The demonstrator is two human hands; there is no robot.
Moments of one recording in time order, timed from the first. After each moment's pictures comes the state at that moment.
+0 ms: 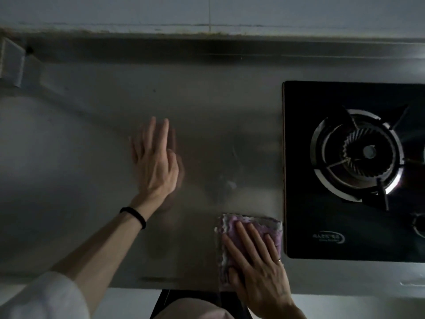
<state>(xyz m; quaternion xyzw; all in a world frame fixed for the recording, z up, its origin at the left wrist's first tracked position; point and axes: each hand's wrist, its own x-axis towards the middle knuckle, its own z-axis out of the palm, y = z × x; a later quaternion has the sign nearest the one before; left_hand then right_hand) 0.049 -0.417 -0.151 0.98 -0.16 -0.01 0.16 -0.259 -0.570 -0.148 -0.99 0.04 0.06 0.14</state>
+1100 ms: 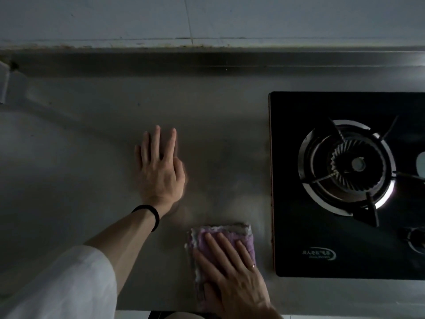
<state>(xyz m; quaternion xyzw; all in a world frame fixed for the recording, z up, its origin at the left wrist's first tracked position) 0.046 -0.464 -0.167 0.98 -0.17 0.00 0.07 -0.228 -0.567 -0.150 -0.98 -0.04 0.06 0.17</state>
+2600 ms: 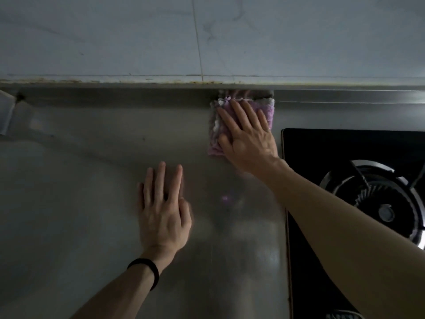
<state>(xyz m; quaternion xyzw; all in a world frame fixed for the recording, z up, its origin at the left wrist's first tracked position) 0.047 -0.466 -0.166 0.98 -0.16 0.00 0.06 0.108 -0.722 -0.153 -0.99 0.07 0.04 0.11</state>
